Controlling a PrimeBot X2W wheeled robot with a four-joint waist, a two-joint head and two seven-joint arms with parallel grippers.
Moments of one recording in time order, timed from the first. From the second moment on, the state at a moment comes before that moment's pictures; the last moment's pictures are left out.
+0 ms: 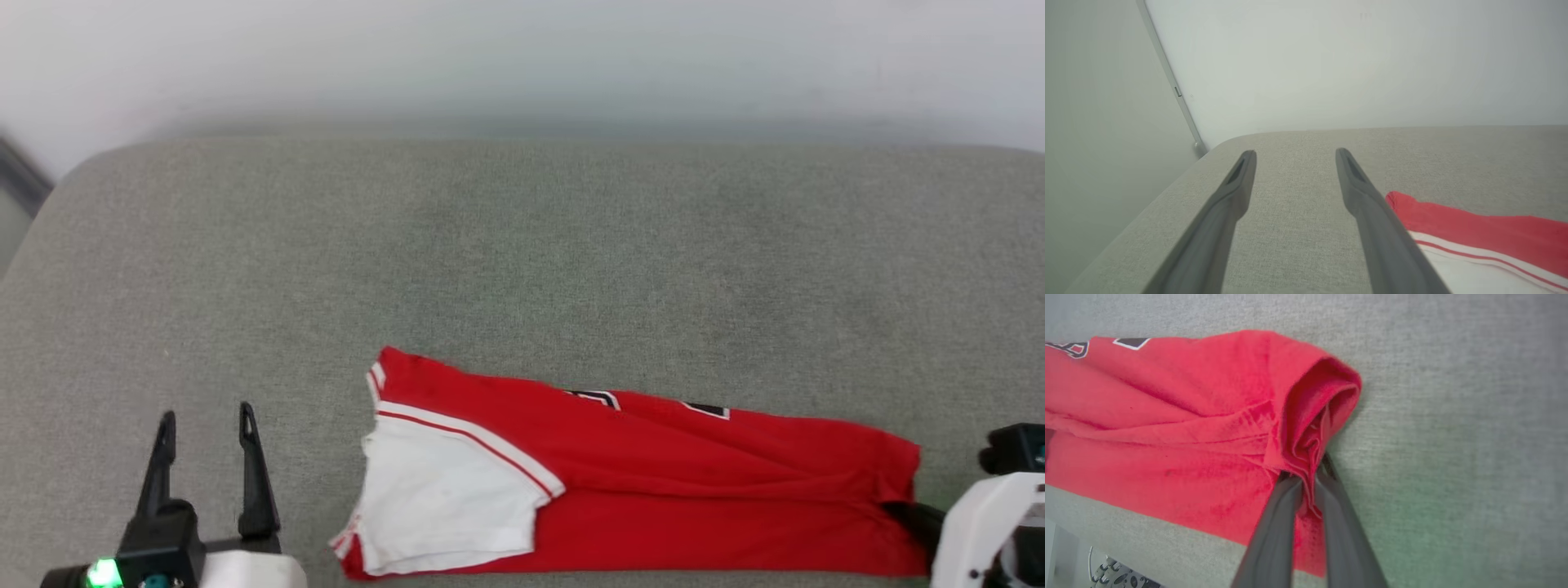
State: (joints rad) left arm 0.10 0.21 -0.05 -0.05 -0.14 0.23 -0.26; right arm -0.14 -0.53 0.28 0.44 0.85 0.13 0.38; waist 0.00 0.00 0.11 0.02
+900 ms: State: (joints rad) left arm 0.18 0.13 0.00 -0.01 -0.04 0.11 -0.26; right arm -0.17 -0.65 0.39 0.02 0.86 0.13 0.64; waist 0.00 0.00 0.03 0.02
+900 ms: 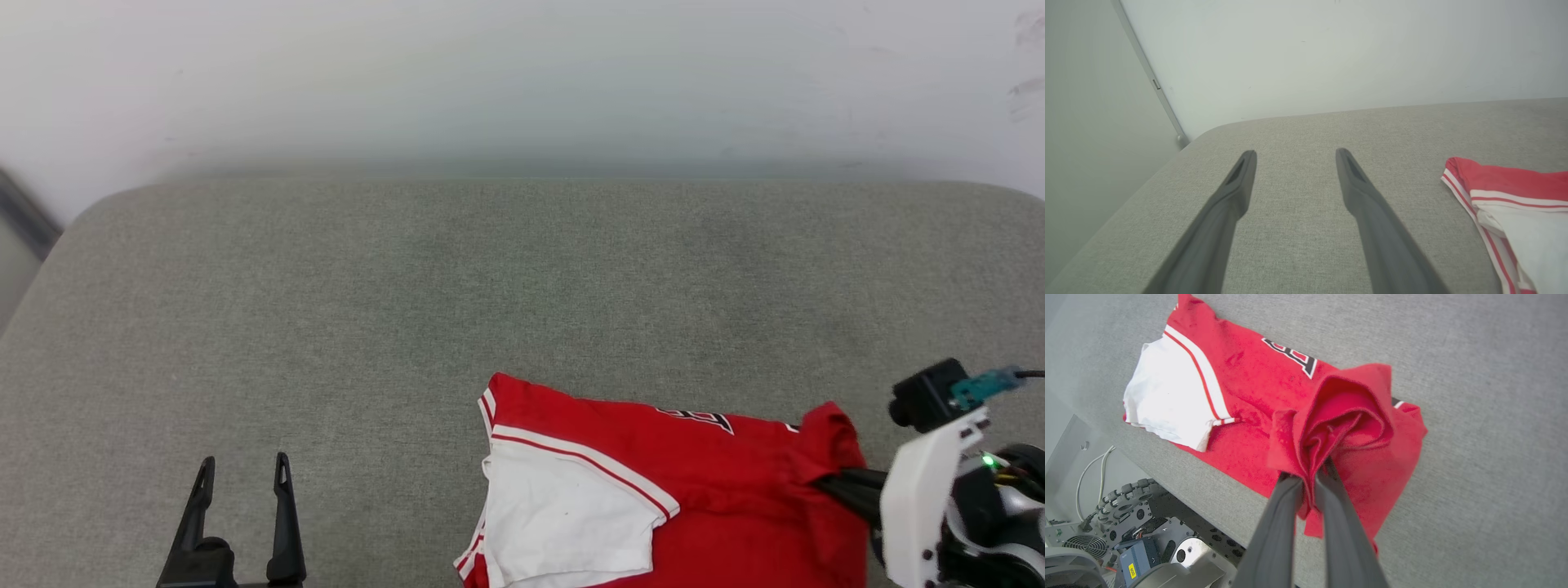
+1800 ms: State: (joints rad) left arm 0.03 0.10 -0.01 0.02 -0.02 0.04 -0.26; right arm -0.70 -0.17 0.99 0.62 0.70 0.13 0.52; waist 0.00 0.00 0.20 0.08
